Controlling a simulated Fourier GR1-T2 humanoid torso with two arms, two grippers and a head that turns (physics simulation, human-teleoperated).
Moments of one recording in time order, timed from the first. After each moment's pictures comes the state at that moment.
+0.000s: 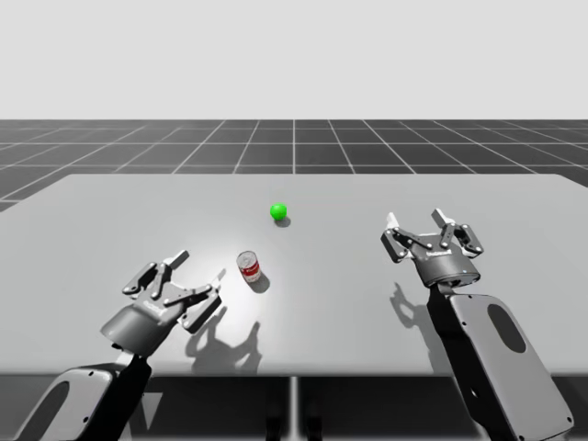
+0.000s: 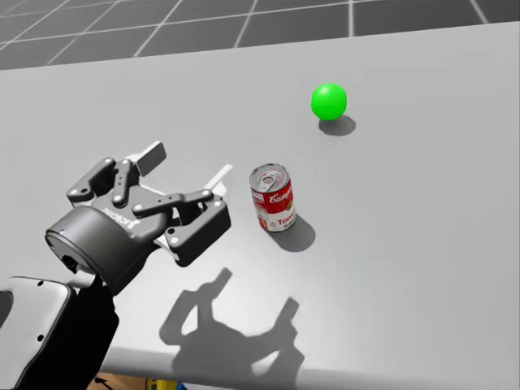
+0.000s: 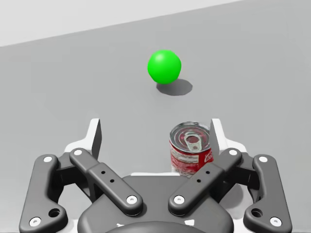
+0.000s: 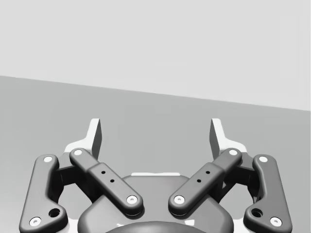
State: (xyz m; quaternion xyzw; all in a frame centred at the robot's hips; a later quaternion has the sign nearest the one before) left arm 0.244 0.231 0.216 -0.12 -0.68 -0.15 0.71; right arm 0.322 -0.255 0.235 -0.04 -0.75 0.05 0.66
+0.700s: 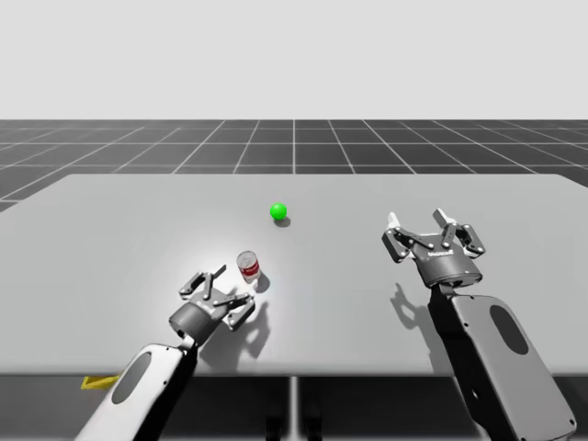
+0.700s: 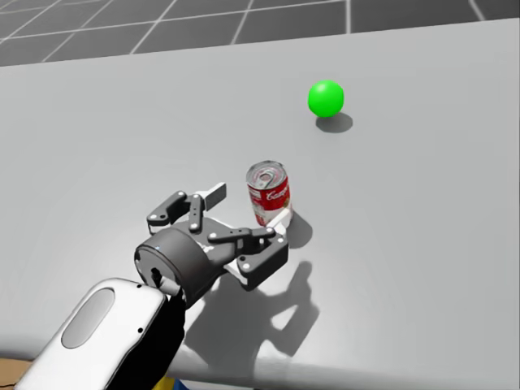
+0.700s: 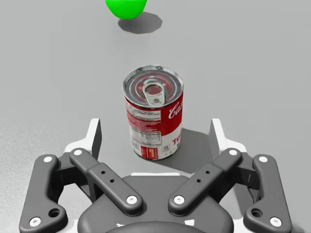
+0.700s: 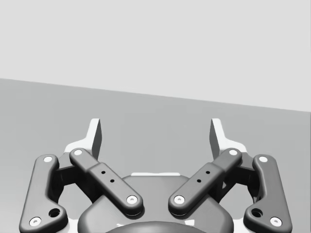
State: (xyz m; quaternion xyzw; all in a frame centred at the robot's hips) left arm 0.268 0.190 0.157 -0.13 -0.61 -0.18 0.76; right arm 0.321 -0.255 0.236 -0.04 -0.75 0.04 0.66
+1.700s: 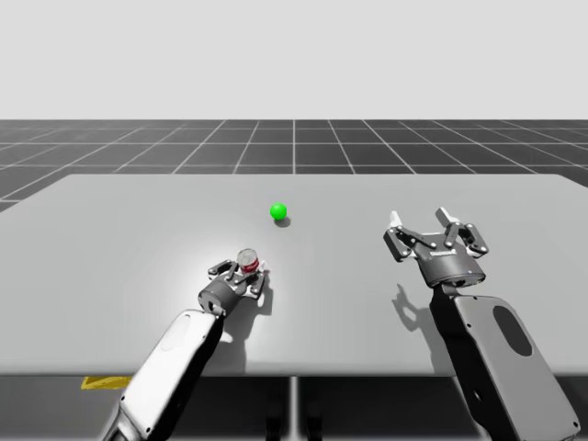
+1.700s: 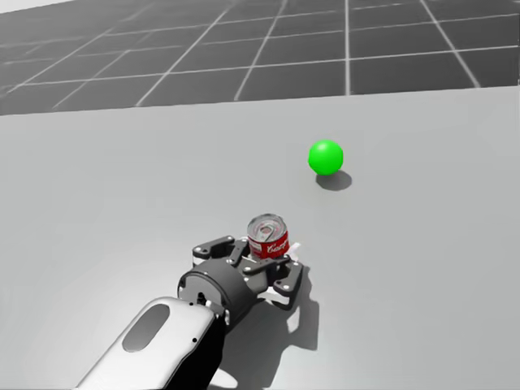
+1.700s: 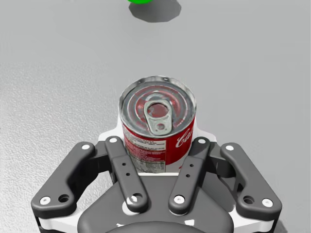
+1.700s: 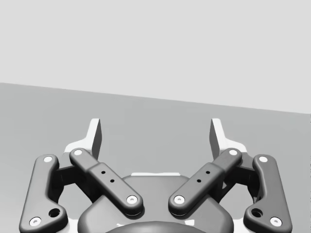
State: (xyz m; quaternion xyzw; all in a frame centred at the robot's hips) left arm 0.318 0.164 0.140 -0.10 -0.57 -0.16 0.80; right arm 0.319 -0.256 0.239 -0.04 -0.75 0.04 0.66
